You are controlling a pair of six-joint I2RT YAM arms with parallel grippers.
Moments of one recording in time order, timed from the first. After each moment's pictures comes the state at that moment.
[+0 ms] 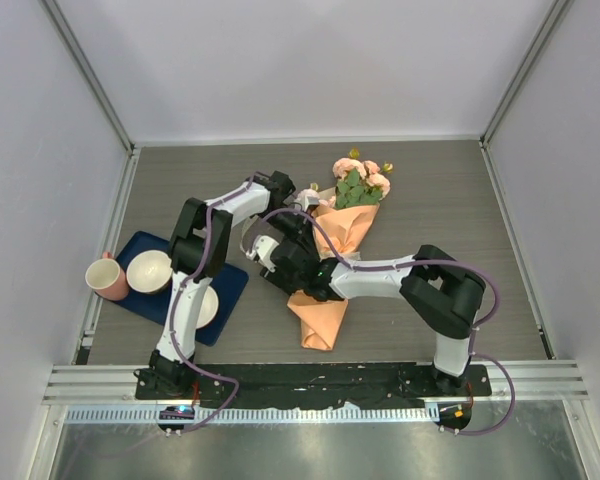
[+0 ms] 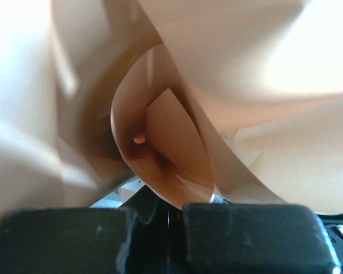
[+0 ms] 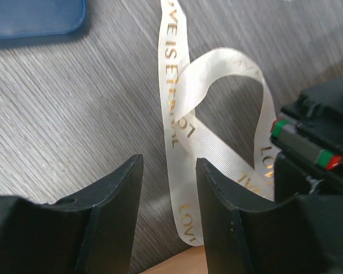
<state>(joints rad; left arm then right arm) -0.47 2.32 1.75 -0.90 1.04 -0.31 1.04 1.84 1.09 0.00 0.23 -0.15</state>
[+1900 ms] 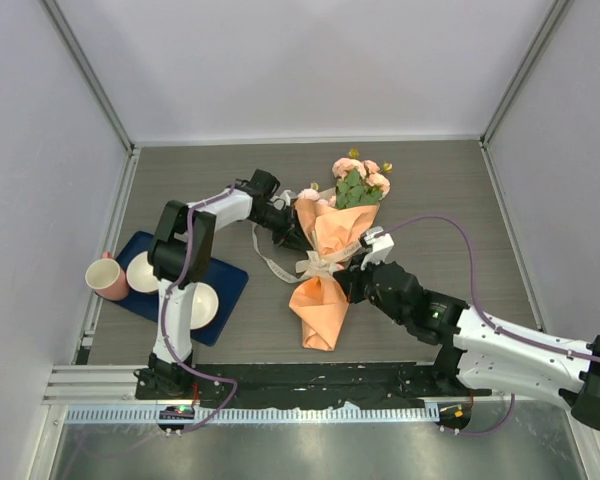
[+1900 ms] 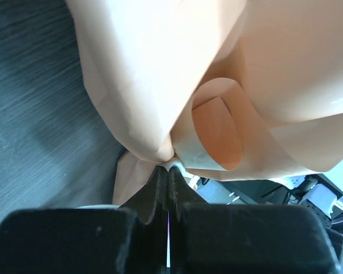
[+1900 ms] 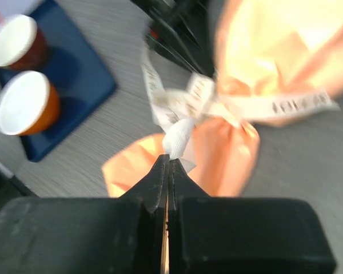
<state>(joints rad) -0.41 2.17 1.51 -0.56 0.93 -0.68 1.01 0.86 0.53 0.03 0.33 0.43</state>
